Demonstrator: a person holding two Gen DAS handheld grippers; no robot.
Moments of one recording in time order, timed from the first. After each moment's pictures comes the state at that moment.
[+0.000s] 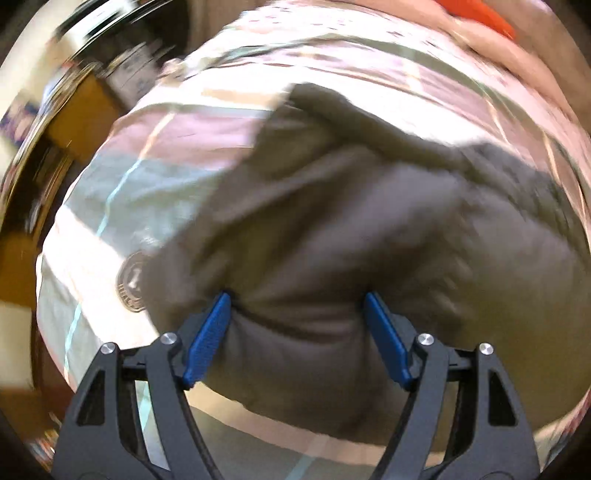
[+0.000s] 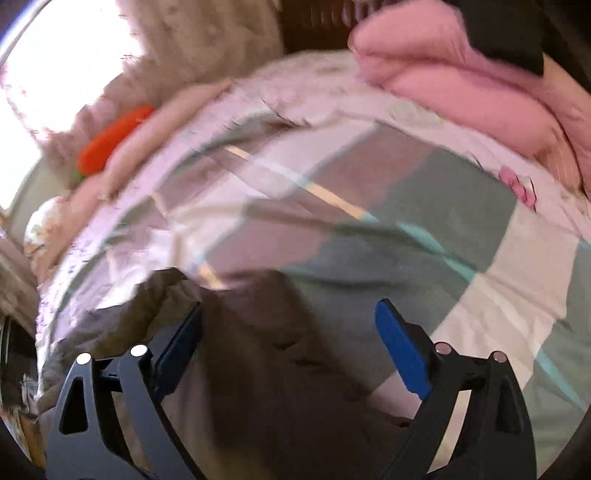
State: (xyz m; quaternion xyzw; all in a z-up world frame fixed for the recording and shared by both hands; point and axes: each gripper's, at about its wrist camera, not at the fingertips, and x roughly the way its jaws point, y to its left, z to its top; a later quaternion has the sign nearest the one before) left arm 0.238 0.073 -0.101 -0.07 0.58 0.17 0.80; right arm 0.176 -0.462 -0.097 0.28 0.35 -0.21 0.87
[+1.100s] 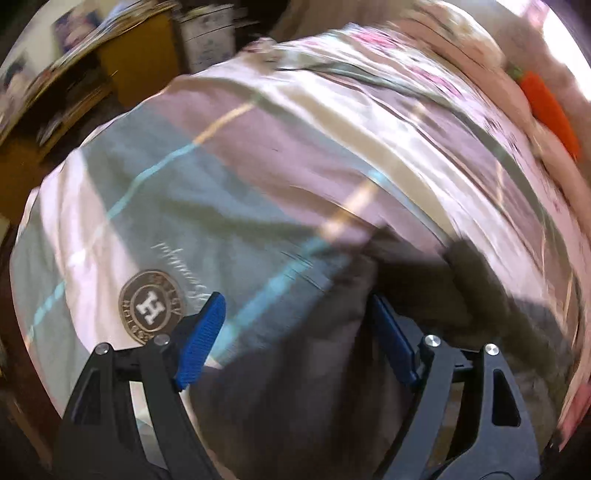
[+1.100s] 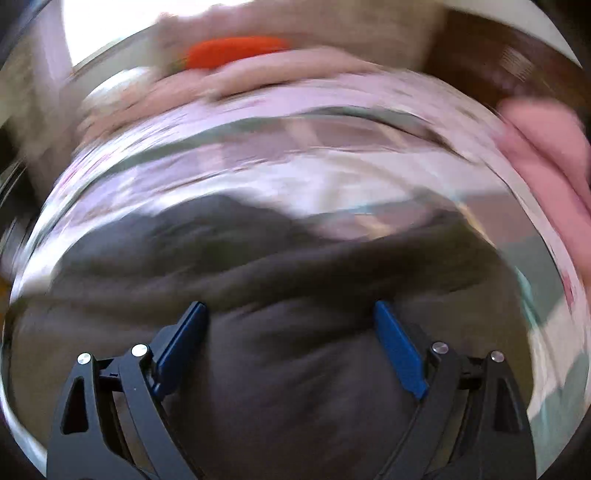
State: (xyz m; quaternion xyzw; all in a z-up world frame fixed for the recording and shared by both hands) left arm 0.262 0.189 -0.113 -0.22 0.52 0.26 0.78; right arm 0.256 -0.357 -0.113 0.18 0.42 -0.18 0.87
